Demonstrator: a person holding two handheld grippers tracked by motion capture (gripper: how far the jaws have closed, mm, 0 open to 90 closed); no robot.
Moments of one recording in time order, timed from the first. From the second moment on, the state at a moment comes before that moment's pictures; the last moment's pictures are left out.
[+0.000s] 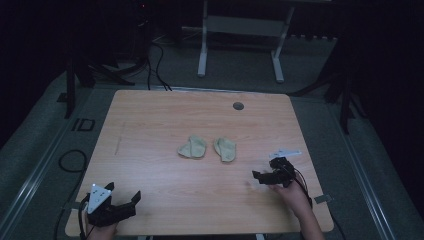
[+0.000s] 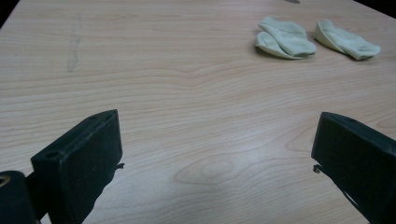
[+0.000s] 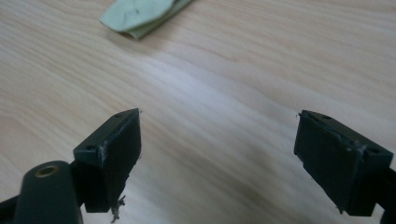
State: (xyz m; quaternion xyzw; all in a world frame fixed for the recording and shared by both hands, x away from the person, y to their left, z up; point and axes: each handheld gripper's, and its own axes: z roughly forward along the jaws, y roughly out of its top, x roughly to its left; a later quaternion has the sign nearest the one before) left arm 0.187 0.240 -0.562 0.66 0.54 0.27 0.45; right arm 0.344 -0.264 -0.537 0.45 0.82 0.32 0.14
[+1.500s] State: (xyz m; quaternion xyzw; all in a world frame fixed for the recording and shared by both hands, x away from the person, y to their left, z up) left arm 0.188 0.236 -0.567 0.68 0.52 0.26 0.44; right arm 0.440 -0.140 -0.551 0.42 0.85 0.27 0.15
